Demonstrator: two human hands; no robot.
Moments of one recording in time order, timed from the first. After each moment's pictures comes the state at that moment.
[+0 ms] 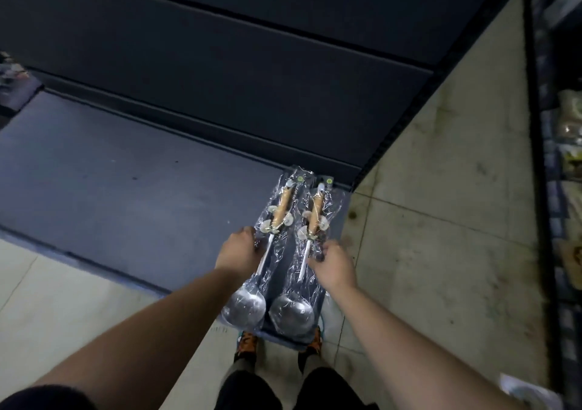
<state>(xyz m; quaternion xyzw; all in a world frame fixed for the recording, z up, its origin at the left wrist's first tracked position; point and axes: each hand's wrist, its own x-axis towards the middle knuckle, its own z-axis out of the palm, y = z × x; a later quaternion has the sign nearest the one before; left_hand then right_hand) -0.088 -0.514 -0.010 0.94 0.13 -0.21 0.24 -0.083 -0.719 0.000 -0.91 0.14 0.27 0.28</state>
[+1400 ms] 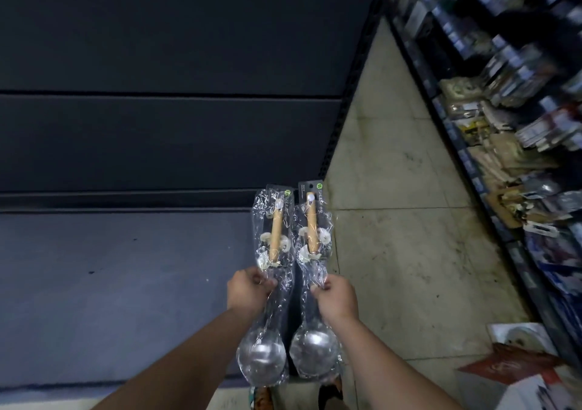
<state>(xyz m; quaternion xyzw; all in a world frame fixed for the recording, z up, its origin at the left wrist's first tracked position) -0.075 -0.542 0.006 0.83 0.19 -0.23 0.46 -0.125 -0.716 0.026 -0.82 0.36 0.16 0.42</state>
